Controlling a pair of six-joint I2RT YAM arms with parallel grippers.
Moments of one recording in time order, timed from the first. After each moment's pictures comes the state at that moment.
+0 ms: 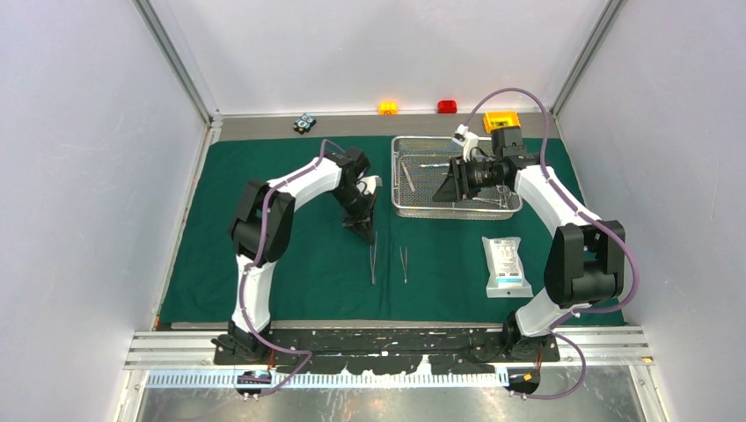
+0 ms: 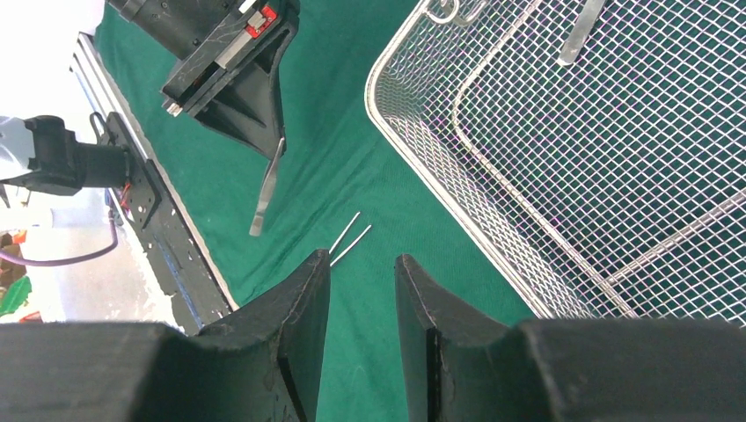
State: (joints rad) left arm -0.53 2.09 1.58 -0.98 0.56 -0.32; right arm 0.10 1.59 1.20 -0.59 -0.87 -0.14
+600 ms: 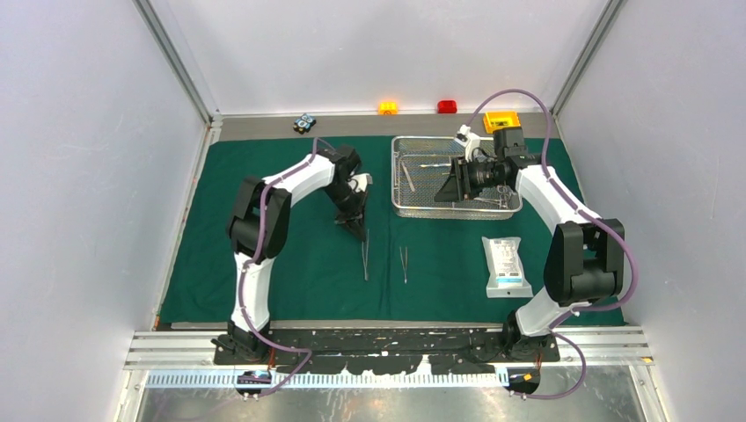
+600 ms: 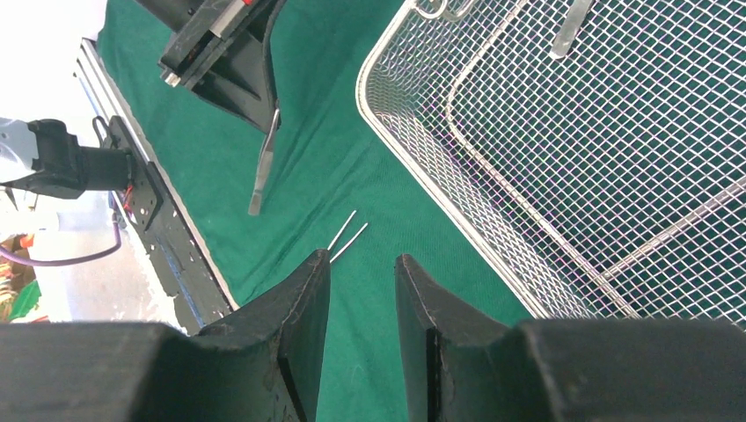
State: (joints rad) left arm -0.49 2.11 1.60 -1.02 0.52 -0.30; right arm 0.08 1.60 1.20 -0.58 -0.88 -0.14
